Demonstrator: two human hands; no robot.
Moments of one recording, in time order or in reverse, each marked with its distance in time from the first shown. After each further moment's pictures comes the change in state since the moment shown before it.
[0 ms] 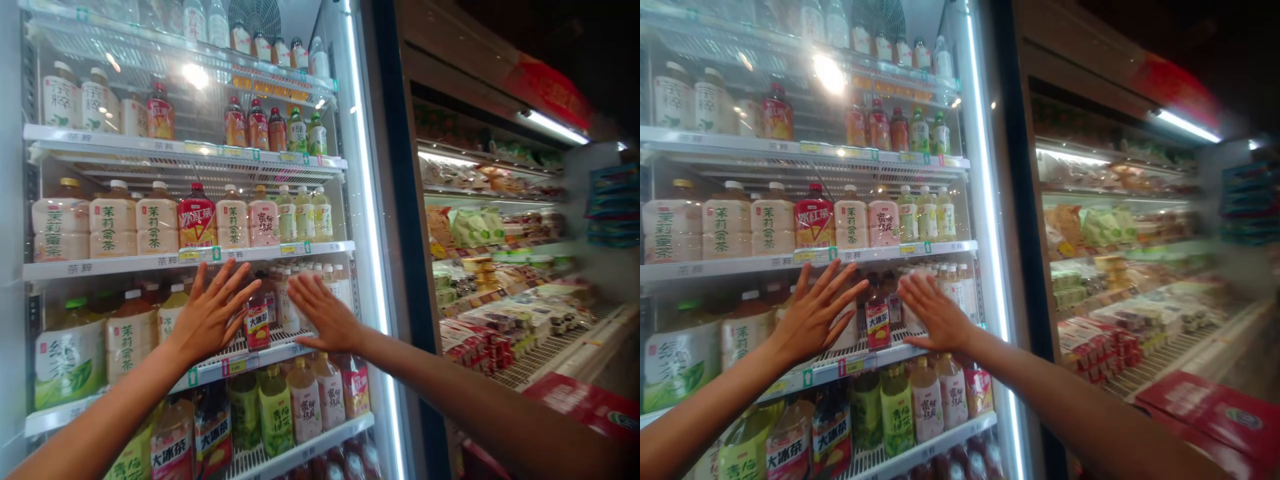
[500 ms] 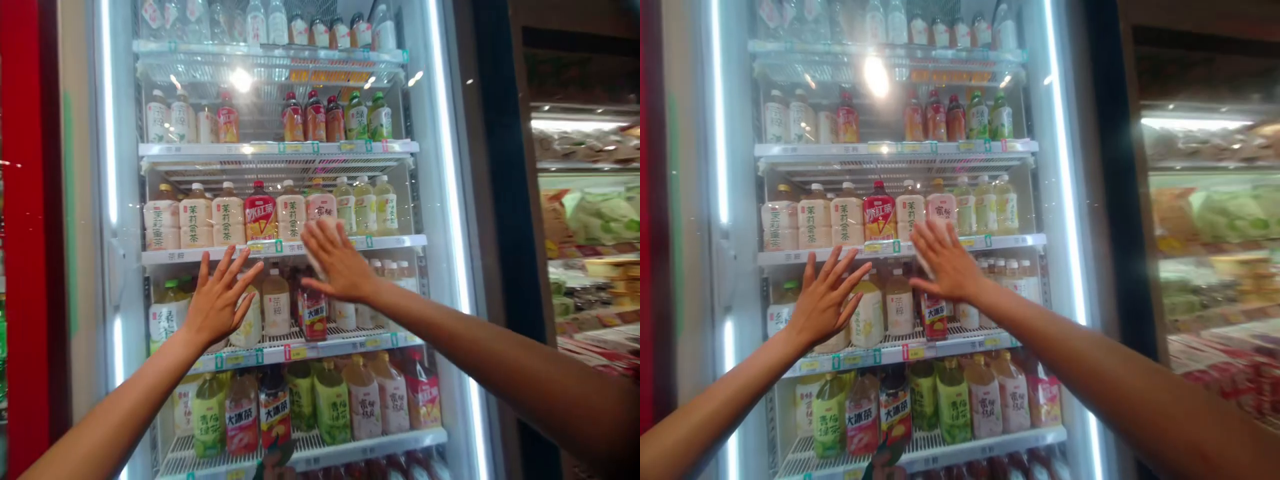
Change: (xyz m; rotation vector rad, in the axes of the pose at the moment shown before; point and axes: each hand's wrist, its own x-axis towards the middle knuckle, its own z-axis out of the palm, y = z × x) left_hand -0.065 -0.068 -0.050 0.162 -0.085 -0.148; right_hand 0.130 -0.034 -0.014 -0.063 0.113 0.046
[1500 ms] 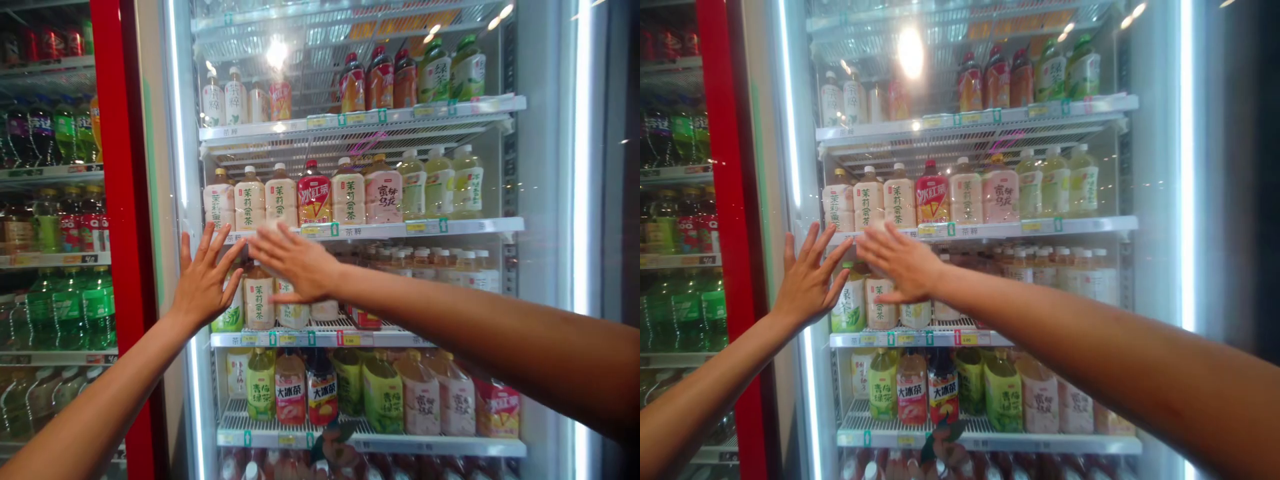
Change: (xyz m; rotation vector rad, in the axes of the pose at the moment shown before) left_hand -0.069 -0.090 -0.058 0.082 -0.077 -0.185; right_hand 0.127 -0.120 0.013 0.034 0.003 -0.424
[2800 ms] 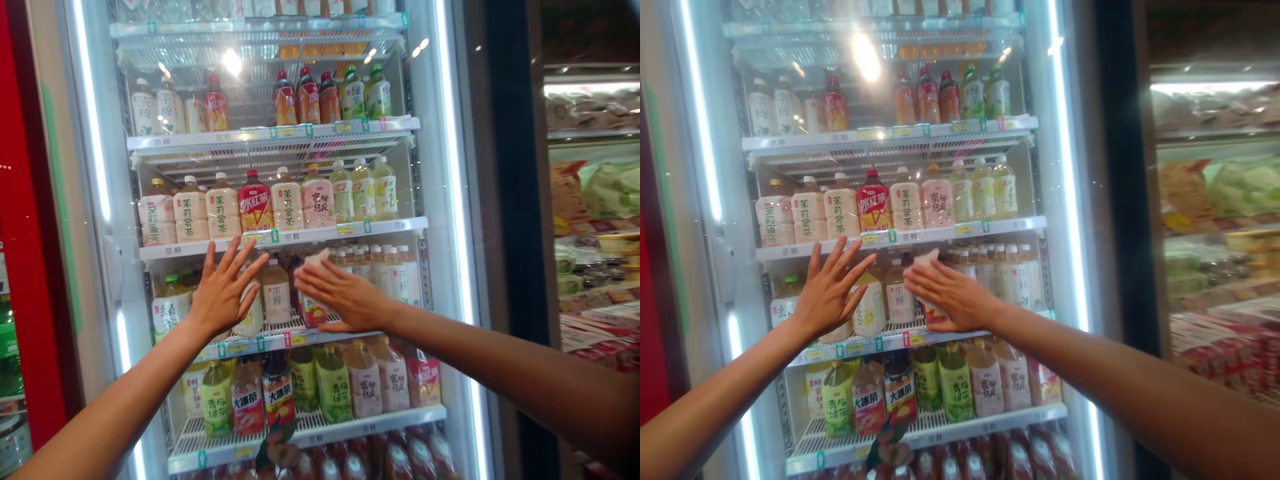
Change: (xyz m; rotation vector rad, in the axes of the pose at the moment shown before) left_hand 0.065 0.119 0.037 -0.106 0.018 0.220; right_hand -0.214 0.028 -0.004 0.170 -0.041 0.110
